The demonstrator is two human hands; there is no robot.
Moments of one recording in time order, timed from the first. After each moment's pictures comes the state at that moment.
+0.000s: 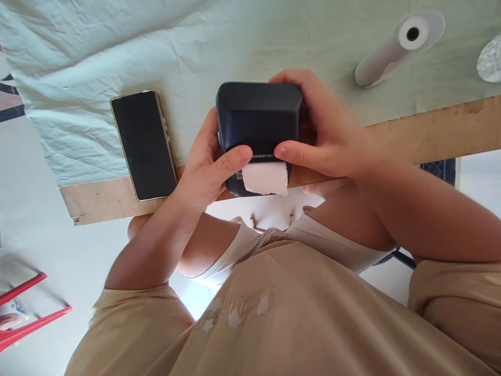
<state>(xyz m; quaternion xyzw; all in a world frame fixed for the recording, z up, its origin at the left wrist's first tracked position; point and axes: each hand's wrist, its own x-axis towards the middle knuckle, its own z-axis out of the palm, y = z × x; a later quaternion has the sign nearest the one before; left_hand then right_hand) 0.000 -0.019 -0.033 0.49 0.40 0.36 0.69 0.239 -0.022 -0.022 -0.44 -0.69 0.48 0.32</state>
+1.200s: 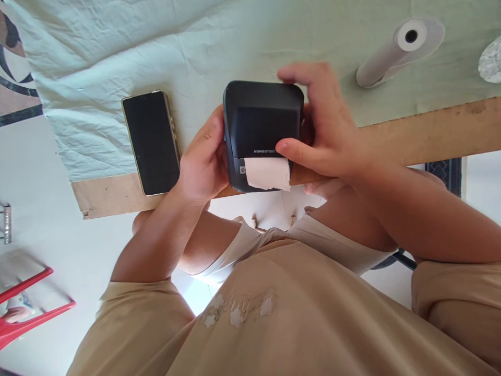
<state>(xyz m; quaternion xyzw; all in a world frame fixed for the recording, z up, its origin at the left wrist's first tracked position) 0.015 -0.017 -0.031 0.32 0.37 0.44 0.75 0.234 -0.028 -0.017 -0.50 -0.73 0.36 0.32</state>
